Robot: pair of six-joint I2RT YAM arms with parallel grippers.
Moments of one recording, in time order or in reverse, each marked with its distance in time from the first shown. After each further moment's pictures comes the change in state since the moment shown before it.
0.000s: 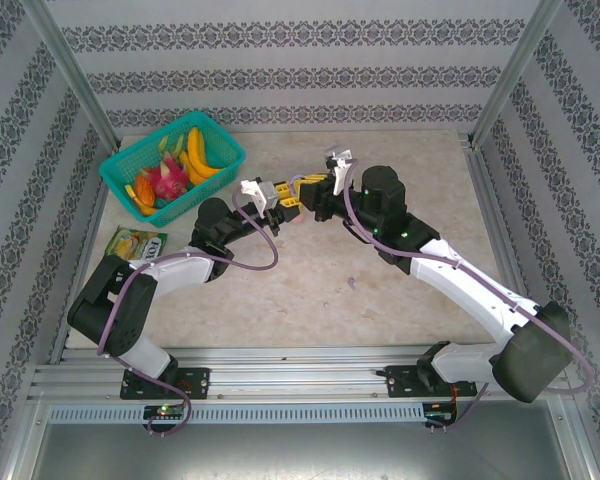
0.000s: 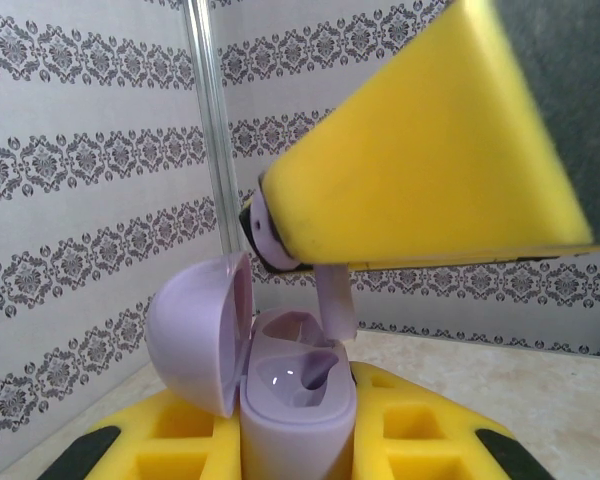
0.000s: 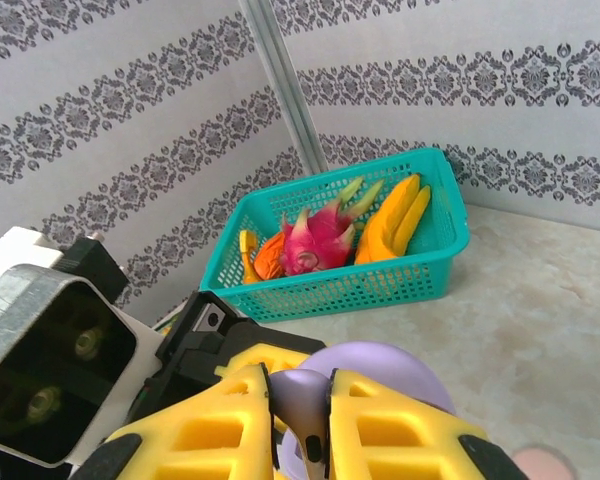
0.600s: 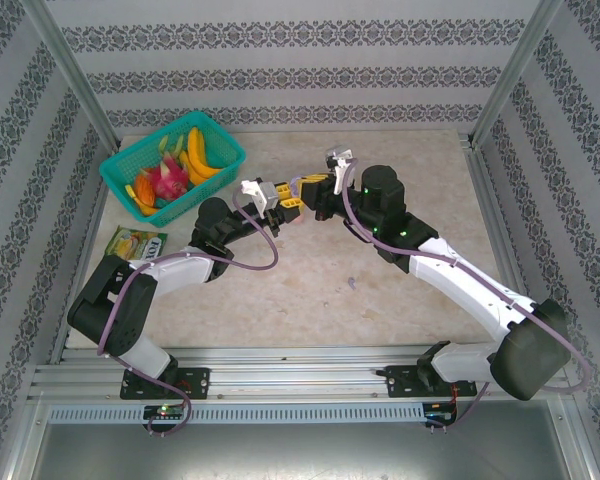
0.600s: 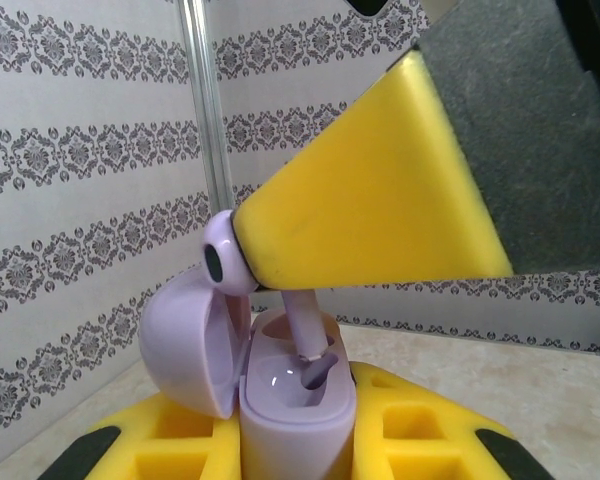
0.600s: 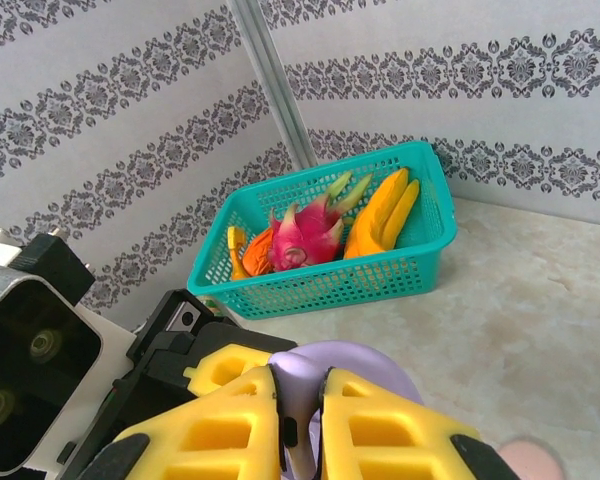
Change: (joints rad) left arm 0.000 0.000 0.000 -0.011 0.014 -0.005; right arm -0.019 0.015 -0.006 0.010 0.000 -0.004
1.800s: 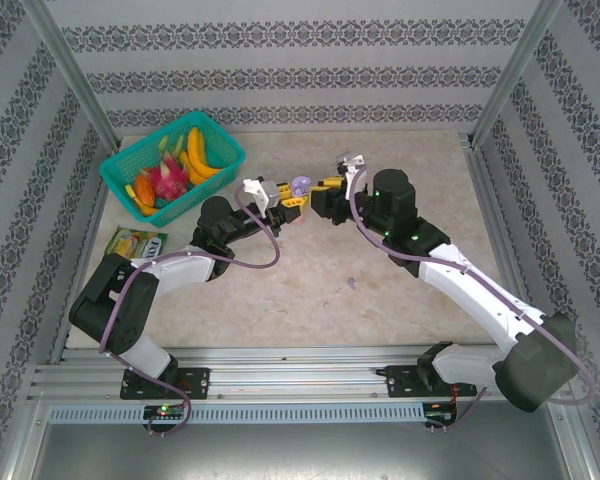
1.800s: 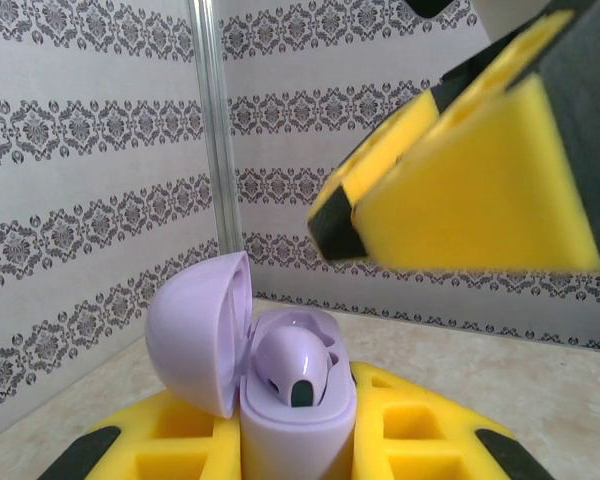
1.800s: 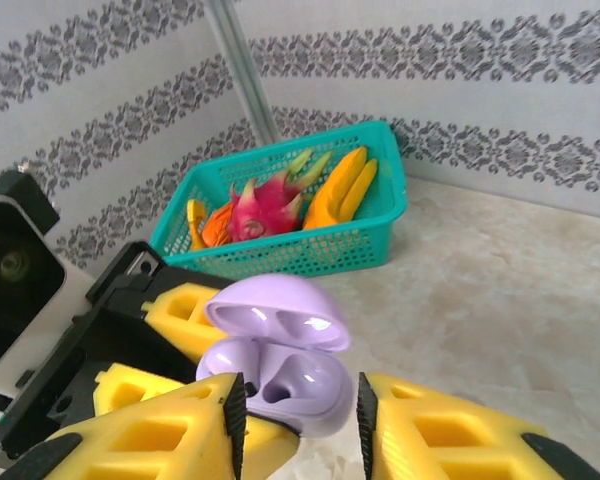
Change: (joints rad) left arm 0.000 0.012 0.008 -0.030 -0.014 -0.014; right arm -0.062 -0.078 -0.050 -0.076 -0.005 -0.067
